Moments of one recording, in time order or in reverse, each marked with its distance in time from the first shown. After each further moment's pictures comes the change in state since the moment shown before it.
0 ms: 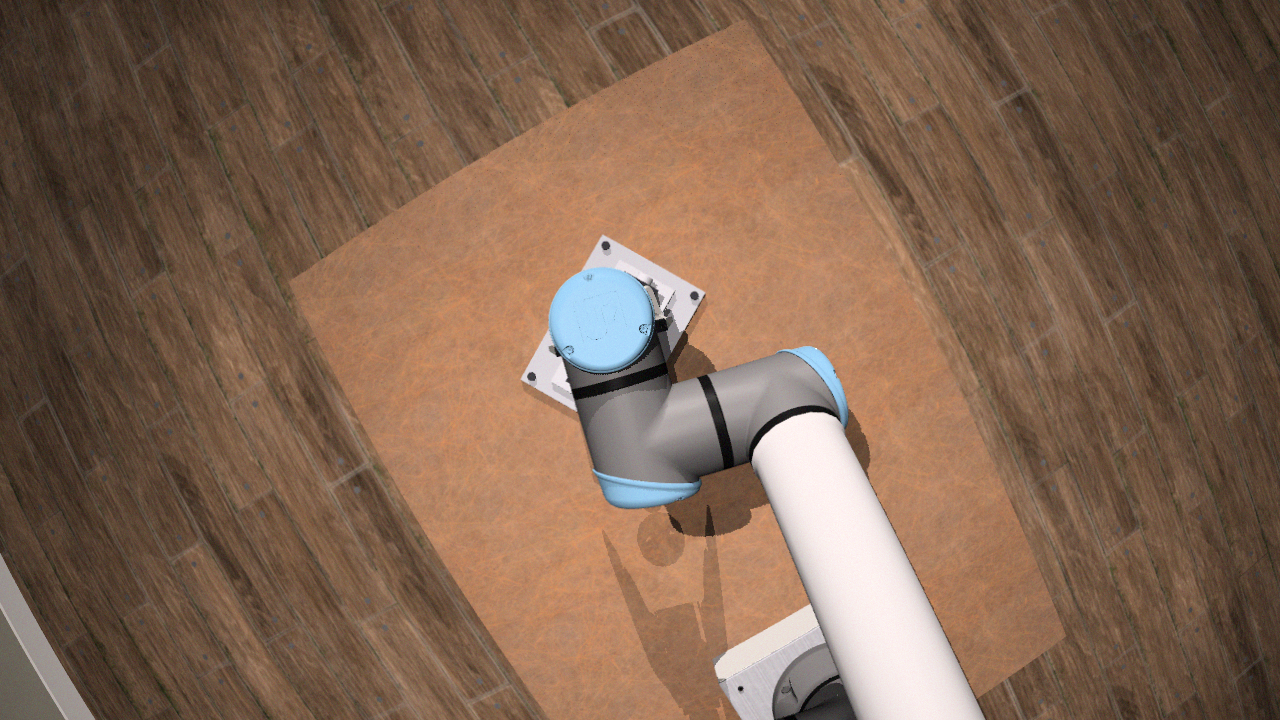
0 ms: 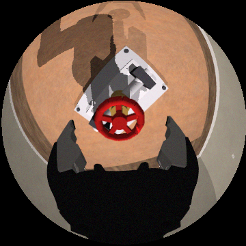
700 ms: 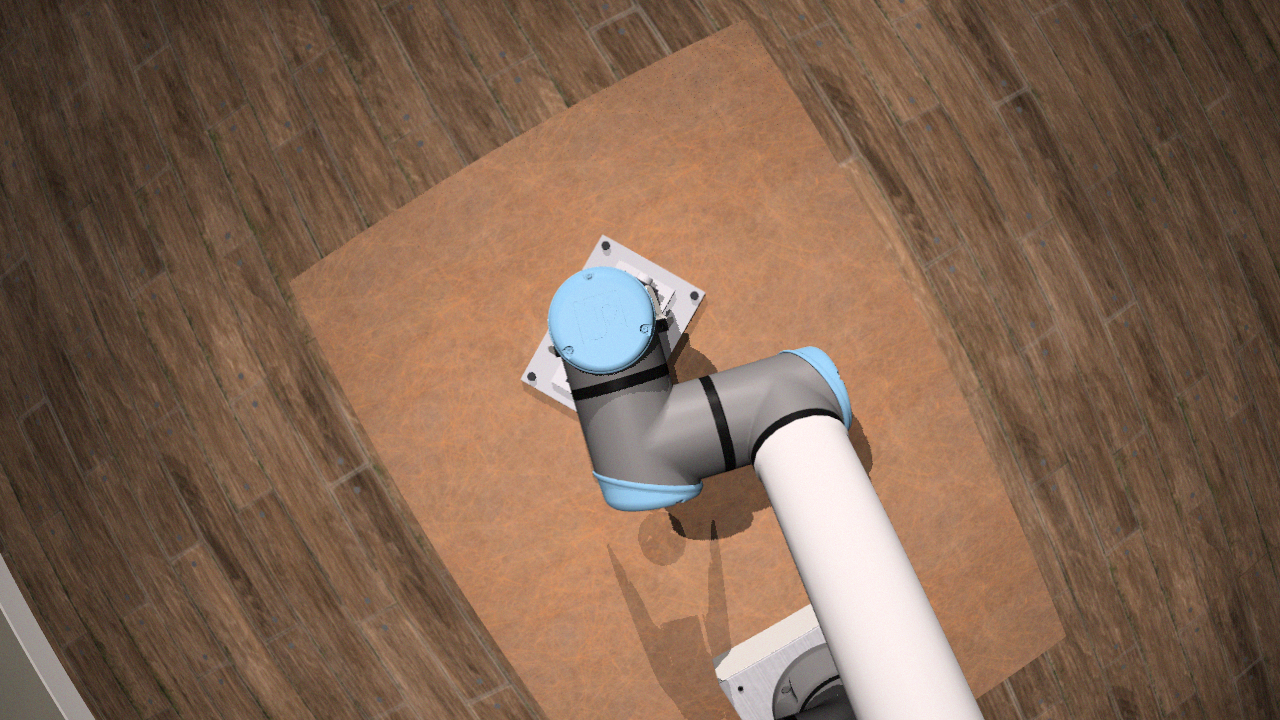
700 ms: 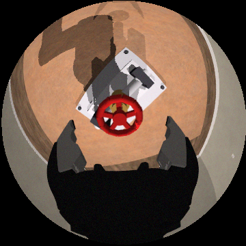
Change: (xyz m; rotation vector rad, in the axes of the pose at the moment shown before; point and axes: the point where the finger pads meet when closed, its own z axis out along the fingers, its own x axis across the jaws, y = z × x) arm 0.000 0.000 -0.011 0.000 0.000 0.000
